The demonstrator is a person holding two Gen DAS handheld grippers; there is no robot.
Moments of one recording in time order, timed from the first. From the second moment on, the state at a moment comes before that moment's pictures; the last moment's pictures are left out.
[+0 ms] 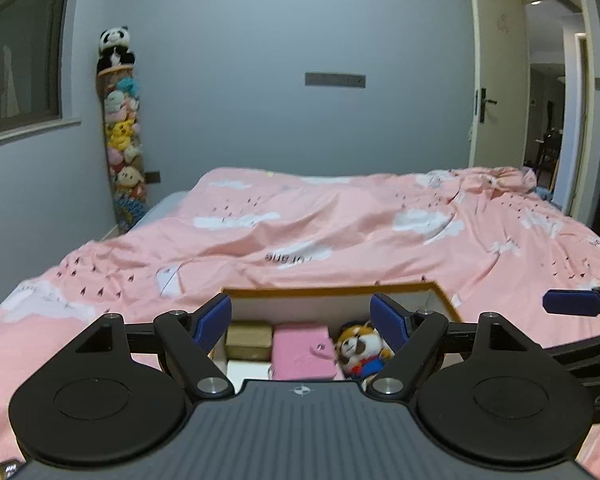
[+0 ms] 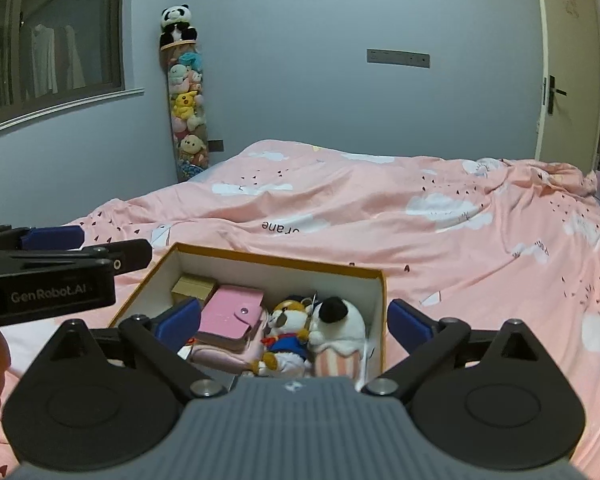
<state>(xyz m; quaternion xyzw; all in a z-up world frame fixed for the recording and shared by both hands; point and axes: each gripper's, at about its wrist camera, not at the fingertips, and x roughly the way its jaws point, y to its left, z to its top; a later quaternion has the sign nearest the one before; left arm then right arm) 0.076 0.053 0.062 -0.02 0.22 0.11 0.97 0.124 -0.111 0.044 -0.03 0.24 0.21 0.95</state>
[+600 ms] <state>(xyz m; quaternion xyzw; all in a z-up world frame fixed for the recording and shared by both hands) 0.042 0.066 0.005 -0.06 0.30 0.14 0.94 0.093 -0.113 0.009 -0.01 0.24 0.16 0.96</state>
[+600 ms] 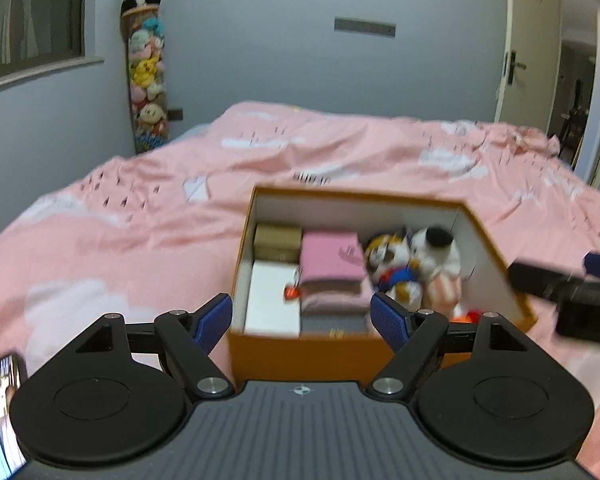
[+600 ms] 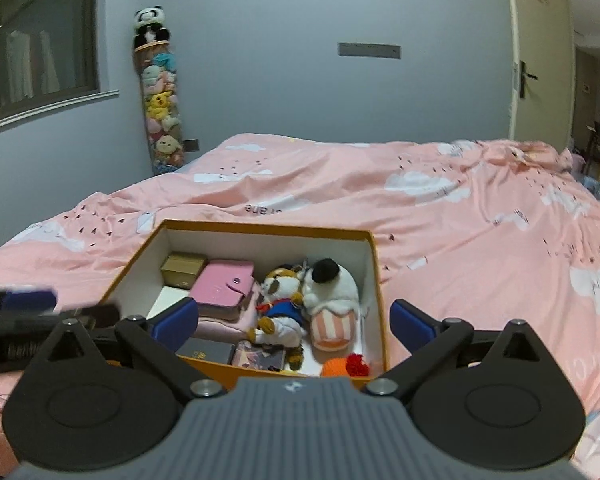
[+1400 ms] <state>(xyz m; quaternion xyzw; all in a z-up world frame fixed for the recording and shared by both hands) 0.043 0.062 -0.015 -0.05 0.33 0.15 0.93 0.094 -0.116 -0.016 -0.01 0.28 0.15 0.95</state>
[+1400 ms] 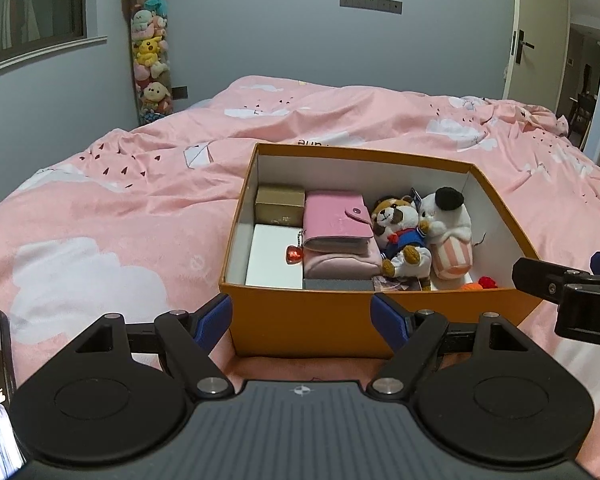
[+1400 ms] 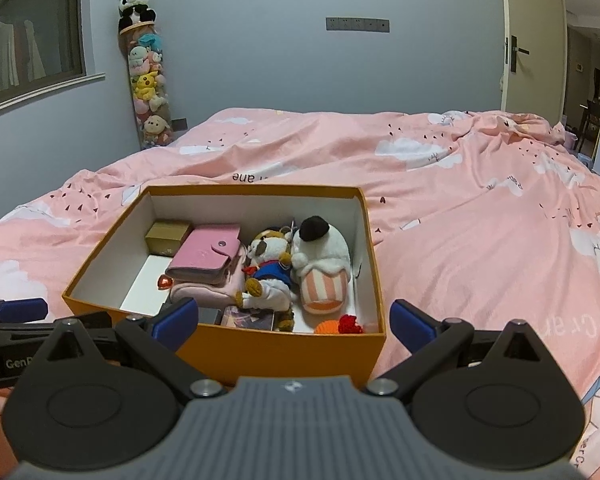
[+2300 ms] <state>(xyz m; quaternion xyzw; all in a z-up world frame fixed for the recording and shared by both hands) 0.042 0.065 -0.015 -0.06 0.33 0.15 0.93 0.095 -0.114 -0.021 -0.02 0.29 0.15 0.94</state>
